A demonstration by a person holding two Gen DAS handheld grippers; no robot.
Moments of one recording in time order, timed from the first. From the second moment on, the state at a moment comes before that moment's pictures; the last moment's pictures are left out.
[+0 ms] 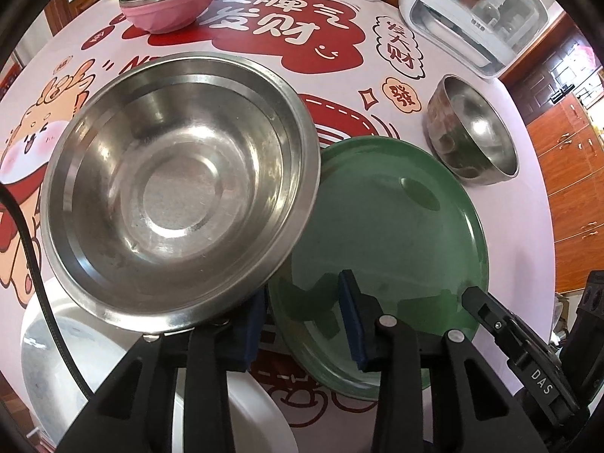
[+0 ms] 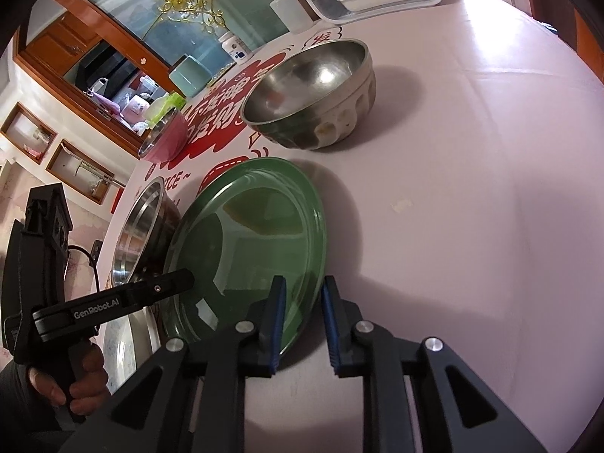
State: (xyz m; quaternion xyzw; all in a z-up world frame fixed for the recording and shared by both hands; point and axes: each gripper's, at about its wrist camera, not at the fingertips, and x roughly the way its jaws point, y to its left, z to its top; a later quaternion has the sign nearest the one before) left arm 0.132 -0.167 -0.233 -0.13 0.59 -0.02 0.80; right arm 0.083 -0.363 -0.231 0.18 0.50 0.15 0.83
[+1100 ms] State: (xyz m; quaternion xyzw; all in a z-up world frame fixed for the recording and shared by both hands) left arm 0.114 -0.173 -0.213 -0.10 0.56 -0.05 0.82; right arm 0.067 -0.375 -0.214 0.18 0.51 0.14 0.83
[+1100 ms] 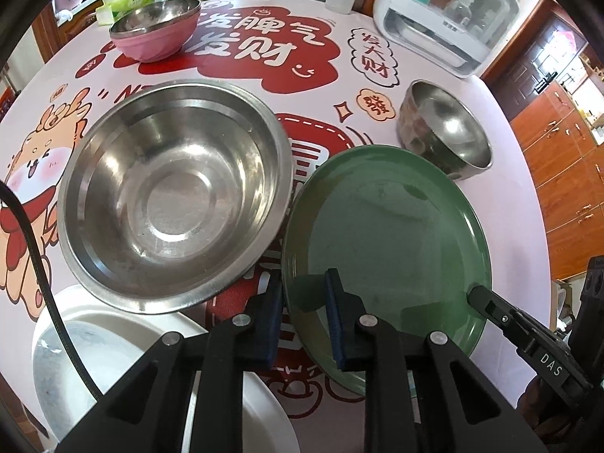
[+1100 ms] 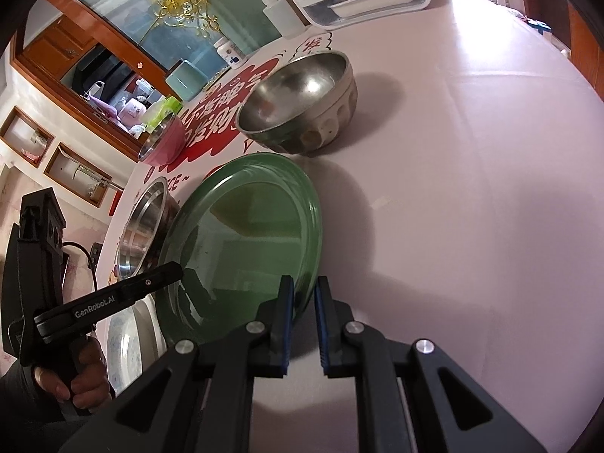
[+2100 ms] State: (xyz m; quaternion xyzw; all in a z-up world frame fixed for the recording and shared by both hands) left arm 0.046 -0.157 -0.157 -0.09 0.50 -0.08 0.86; right arm 0.015 -0.352 -0.163 0.15 0.46 0.16 0.86
